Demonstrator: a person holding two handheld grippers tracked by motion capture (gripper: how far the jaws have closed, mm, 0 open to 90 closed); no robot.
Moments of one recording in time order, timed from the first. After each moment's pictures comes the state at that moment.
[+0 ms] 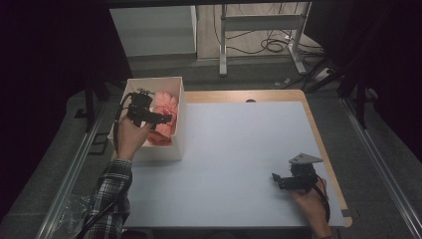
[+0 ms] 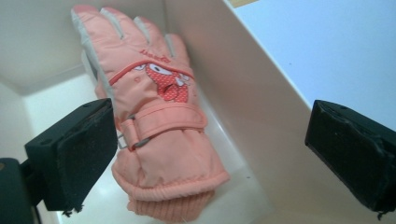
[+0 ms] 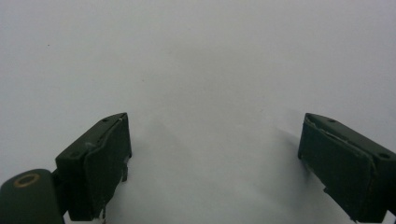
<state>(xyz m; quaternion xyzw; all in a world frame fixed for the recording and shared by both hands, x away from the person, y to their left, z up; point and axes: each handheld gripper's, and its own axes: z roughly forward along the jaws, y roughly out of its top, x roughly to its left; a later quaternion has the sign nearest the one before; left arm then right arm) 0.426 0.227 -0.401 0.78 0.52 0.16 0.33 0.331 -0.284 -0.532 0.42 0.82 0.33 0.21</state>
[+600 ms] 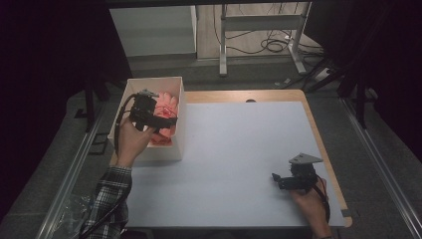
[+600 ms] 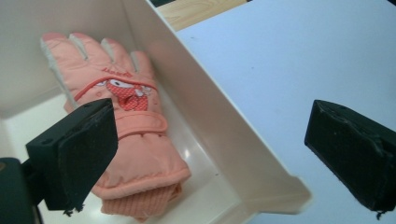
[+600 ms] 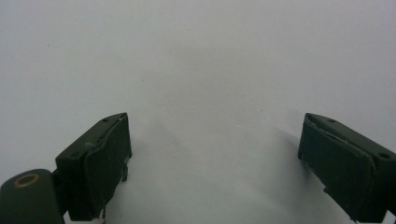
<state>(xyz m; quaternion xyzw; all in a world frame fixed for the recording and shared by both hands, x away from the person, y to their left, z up) 0.400 0.207 -0.384 0.79 0.47 0.16 0.35 0.331 -0.284 -0.532 0.42 0.82 0.33 0.21</state>
